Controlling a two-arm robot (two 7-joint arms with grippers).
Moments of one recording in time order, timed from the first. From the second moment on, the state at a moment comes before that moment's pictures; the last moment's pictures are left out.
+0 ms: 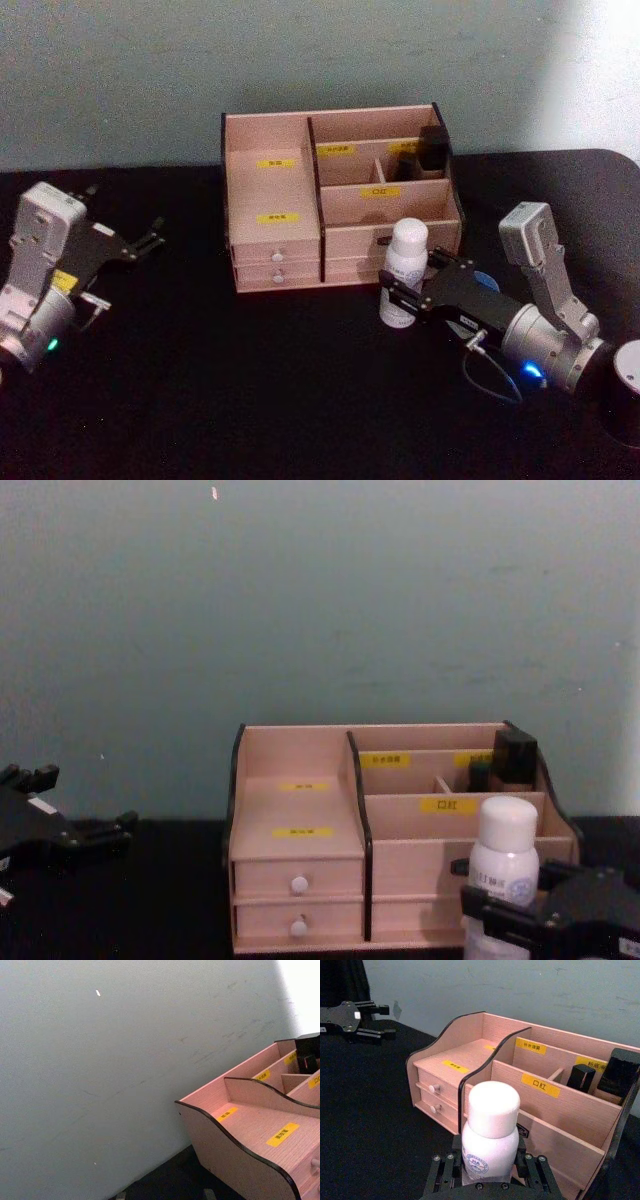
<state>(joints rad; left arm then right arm) -0.20 0.60 0.45 -1.41 -0.25 -0.12 0.03 0.17 0.41 -0.37 -1.38 0.30 -0.06 0.47</state>
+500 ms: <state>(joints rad) -0.20 0.60 0.45 -1.41 -0.25 -0.12 0.03 0.14 0.44 -0.35 -1.47 0.35 -0.04 0.50</state>
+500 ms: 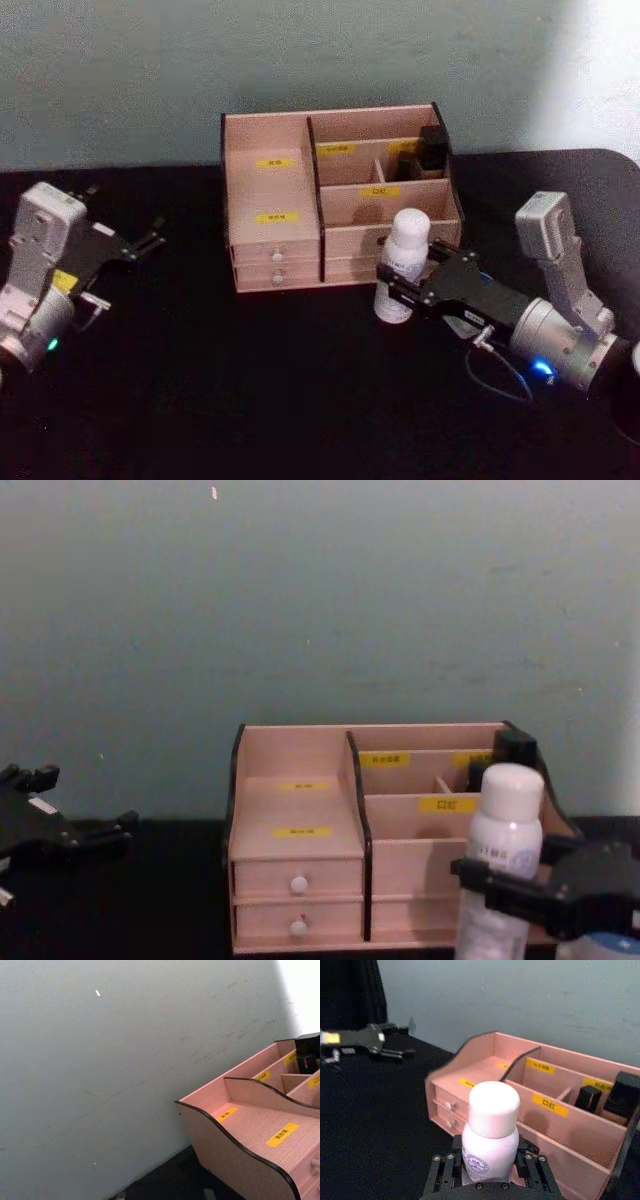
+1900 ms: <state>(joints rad) -0.20 0.60 0.45 -1.41 -0.25 -0.12 0.03 0.43 0.34 -0.39 -1.35 0.35 -0.02 0.43</state>
